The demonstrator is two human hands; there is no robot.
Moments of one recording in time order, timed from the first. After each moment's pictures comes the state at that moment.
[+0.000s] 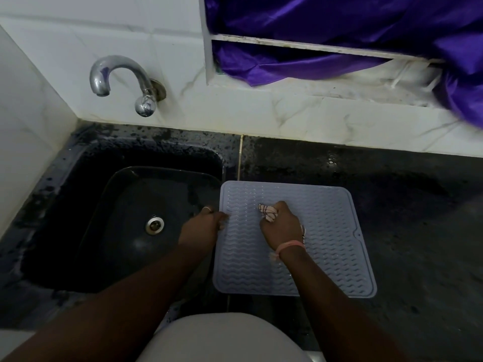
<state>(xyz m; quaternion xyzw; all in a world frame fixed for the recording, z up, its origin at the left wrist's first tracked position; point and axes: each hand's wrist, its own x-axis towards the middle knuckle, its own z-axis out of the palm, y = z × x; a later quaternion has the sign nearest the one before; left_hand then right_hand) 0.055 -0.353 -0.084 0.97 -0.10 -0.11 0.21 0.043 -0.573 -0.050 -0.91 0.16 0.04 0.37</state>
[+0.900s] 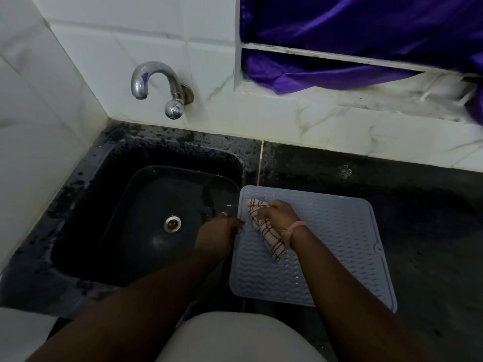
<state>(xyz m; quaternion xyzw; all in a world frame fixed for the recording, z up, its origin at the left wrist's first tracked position) 0.046 -0.347 -0.066 0.96 -0.09 -0.09 0.24 0.092 -0.535 -0.027 -0.77 0.19 0.23 0.56</state>
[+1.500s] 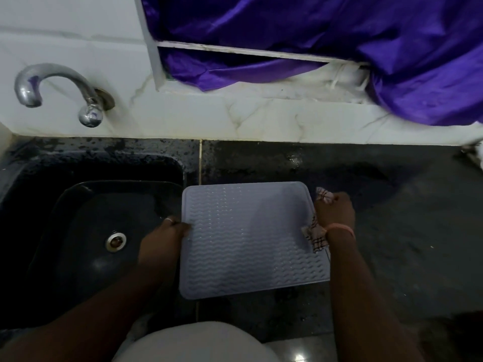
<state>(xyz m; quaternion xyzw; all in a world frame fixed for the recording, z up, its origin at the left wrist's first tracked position) 0.037 -0.362 -0.076 0.96 -0.03 -0.08 0.28 0.031 -0.753 0.000 -0.82 0.43 -0.08 0.38</state>
